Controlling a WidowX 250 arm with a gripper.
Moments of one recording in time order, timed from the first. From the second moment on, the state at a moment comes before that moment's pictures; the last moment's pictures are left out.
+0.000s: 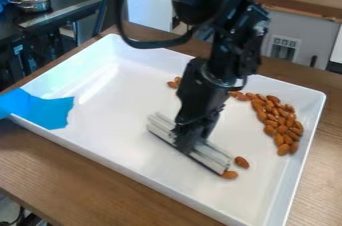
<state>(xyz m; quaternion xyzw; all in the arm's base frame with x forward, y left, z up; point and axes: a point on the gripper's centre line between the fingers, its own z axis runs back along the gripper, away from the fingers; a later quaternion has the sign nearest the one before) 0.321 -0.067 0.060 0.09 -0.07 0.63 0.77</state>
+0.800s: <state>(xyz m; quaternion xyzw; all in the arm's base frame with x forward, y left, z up) 0.377 -0.137 0.062 0.09 -0.12 0.61 0.78</state>
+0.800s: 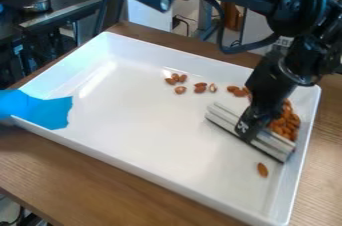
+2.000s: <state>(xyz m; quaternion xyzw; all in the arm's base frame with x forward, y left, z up) 0.347 -0.004 0.169 0.04 -0.10 0.30 0.95</state>
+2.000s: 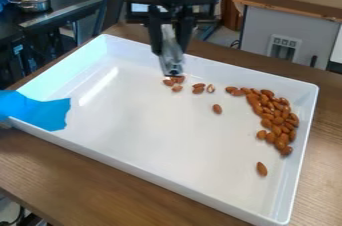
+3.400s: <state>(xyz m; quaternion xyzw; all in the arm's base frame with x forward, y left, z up) 0.392 0.080 0.070 0.22 -0.10 0.13 0.96</state>
